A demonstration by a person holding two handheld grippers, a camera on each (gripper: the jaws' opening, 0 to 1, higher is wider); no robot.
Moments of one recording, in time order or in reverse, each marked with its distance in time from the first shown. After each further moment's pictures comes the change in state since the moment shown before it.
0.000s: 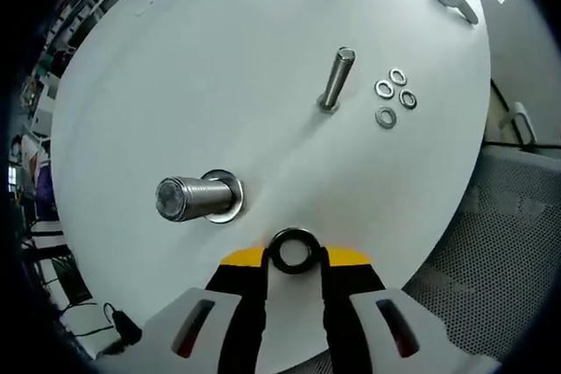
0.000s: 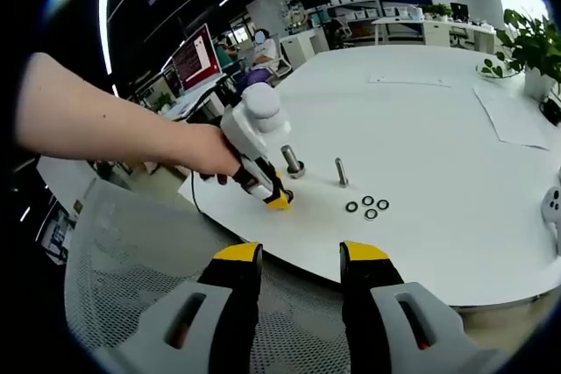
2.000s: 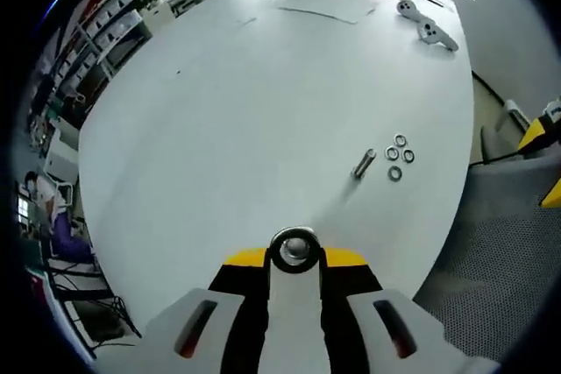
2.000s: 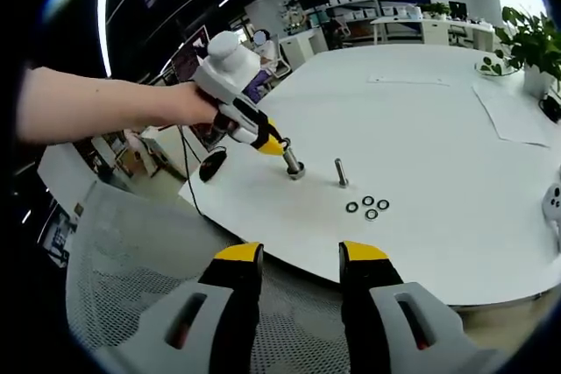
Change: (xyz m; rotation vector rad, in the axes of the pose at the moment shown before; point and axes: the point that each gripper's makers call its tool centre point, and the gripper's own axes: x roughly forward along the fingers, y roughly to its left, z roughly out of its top) left arm -0.068 0.050 0.050 0.129 -0.220 0.066; right arm 0.001 -0.001 0.001 0.012 -0.004 0.003
